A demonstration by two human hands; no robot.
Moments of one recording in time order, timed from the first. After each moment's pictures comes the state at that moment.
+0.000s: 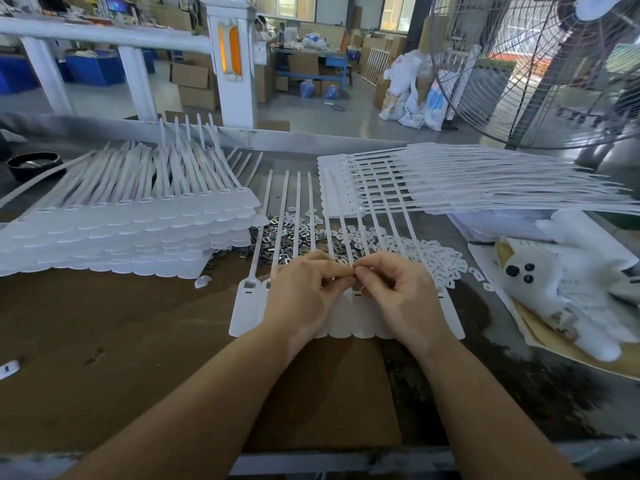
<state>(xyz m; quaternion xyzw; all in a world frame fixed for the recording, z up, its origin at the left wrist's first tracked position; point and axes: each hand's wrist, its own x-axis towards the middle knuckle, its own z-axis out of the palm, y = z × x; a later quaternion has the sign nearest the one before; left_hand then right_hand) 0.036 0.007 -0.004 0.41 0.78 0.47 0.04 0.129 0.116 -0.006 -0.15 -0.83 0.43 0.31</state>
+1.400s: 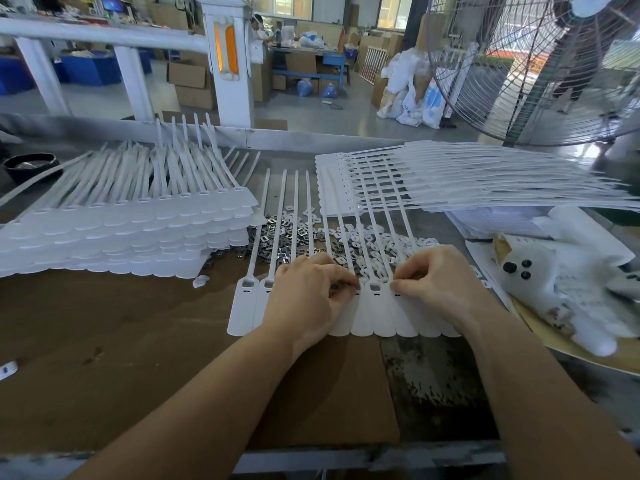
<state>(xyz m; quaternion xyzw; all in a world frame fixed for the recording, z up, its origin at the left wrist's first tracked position) 0.036 0.010 -0.010 0.46 0.82 0.33 0.00 0.147 0.155 0.022 -0.31 -0.89 0.30 0.17</state>
